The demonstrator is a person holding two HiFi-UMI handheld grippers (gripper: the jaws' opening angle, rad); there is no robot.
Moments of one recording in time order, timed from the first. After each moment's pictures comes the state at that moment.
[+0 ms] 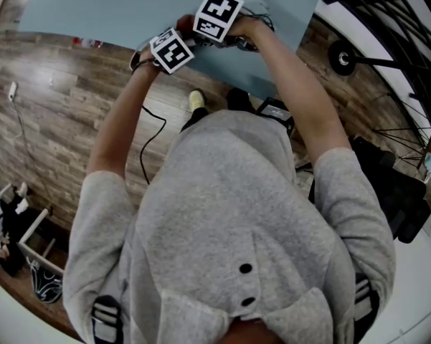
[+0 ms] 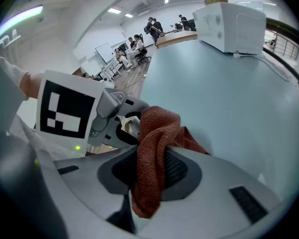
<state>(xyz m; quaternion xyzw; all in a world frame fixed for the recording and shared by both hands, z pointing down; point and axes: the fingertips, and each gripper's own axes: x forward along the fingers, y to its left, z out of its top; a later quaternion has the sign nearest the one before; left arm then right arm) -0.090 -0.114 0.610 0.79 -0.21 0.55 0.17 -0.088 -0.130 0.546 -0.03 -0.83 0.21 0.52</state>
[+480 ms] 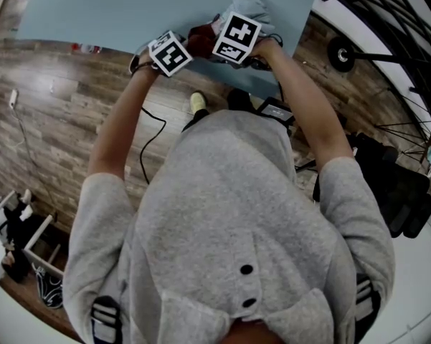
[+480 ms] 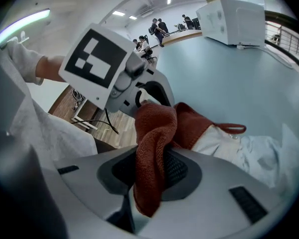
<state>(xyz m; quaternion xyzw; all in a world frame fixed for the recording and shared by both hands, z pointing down) -0.087 -0.112 0.609 0.80 -0.21 0.55 0.16 -0.047 -0.080 0.557 -0.06 -0.83 0.23 0.50</state>
